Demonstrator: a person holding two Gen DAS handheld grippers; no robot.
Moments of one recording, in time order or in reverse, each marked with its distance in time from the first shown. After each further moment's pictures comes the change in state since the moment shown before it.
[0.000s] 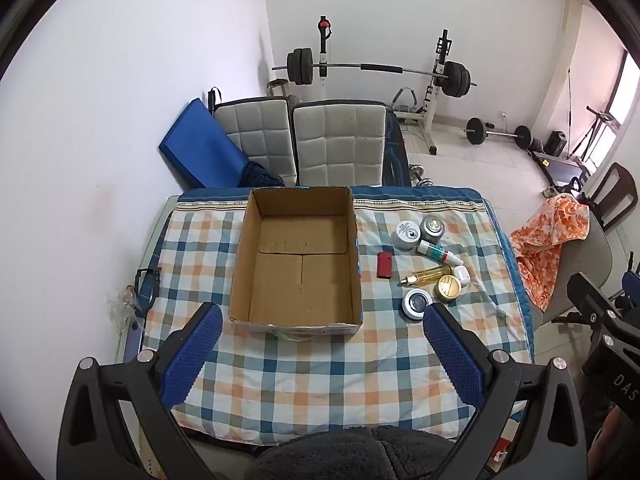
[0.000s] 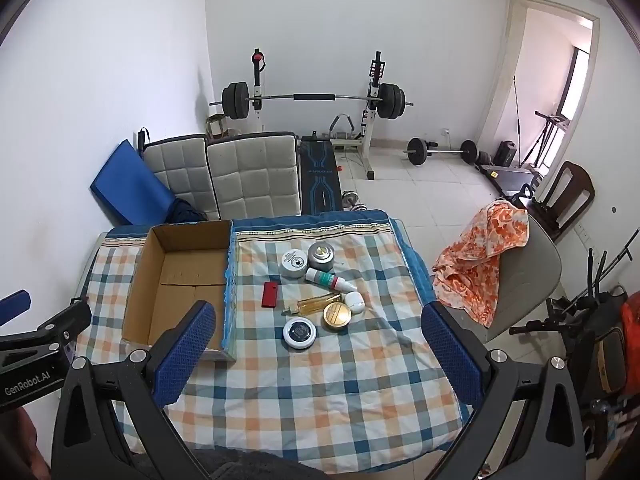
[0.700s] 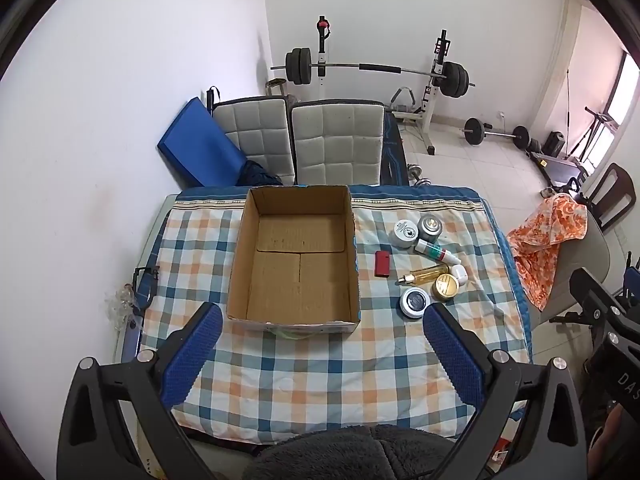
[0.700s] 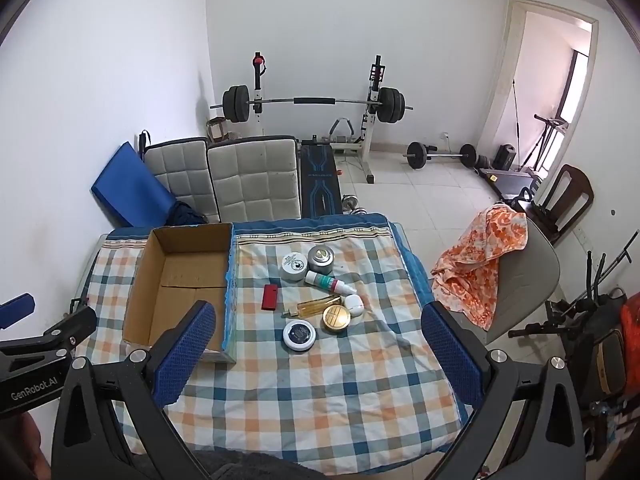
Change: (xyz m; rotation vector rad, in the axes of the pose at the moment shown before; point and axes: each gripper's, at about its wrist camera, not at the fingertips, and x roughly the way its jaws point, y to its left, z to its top) left arm -0.002 -0.004 -0.002 -0.001 0.003 -0.003; right arm -0.001 0.000 0.000 0.008 -0.015 0.006
